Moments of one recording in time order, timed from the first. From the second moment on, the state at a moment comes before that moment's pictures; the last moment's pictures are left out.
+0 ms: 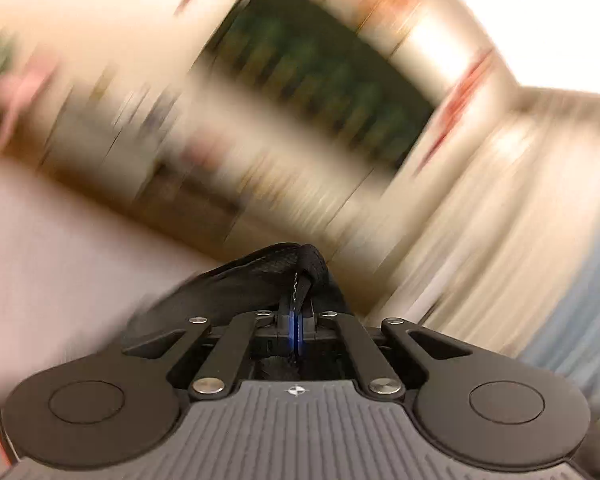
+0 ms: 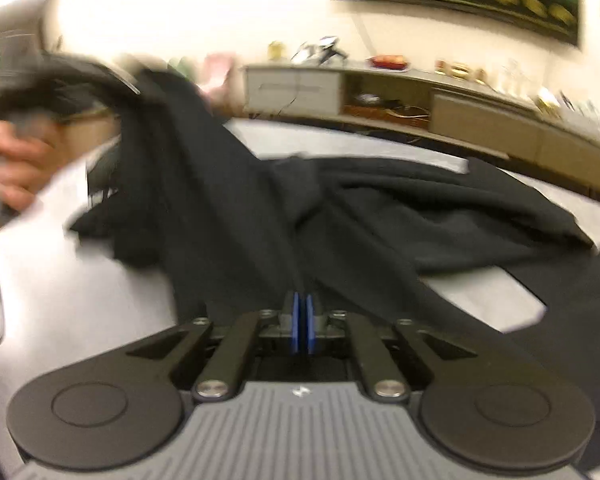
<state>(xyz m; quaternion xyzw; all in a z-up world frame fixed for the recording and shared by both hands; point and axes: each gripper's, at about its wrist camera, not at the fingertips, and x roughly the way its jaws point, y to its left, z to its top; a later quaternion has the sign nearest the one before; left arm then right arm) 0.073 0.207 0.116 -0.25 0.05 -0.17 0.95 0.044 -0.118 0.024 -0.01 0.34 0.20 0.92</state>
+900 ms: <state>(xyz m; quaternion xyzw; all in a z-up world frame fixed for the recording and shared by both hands) 0.014 0.304 0.078 -0.23 0.20 0.03 0.95 0.129 -0.358 -0.029 0.10 0.43 -0.14 0.89</state>
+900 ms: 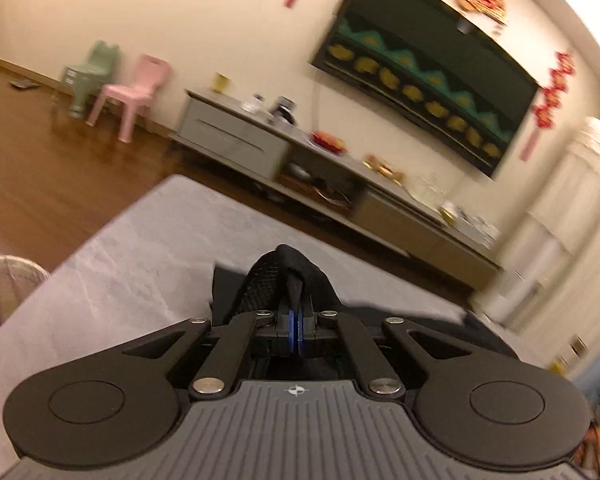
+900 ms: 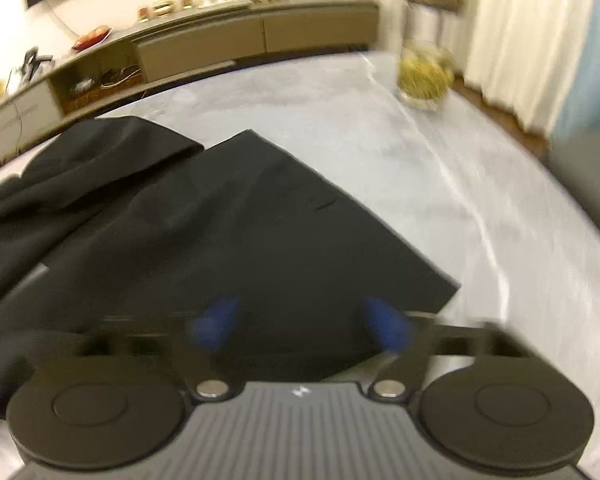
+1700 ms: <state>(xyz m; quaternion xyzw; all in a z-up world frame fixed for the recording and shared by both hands) -0.086 0.355 0.039 -0.15 0.34 0.10 0.92 0.038 -0.301 0.021 0.05 0.38 0.05 0.92</state>
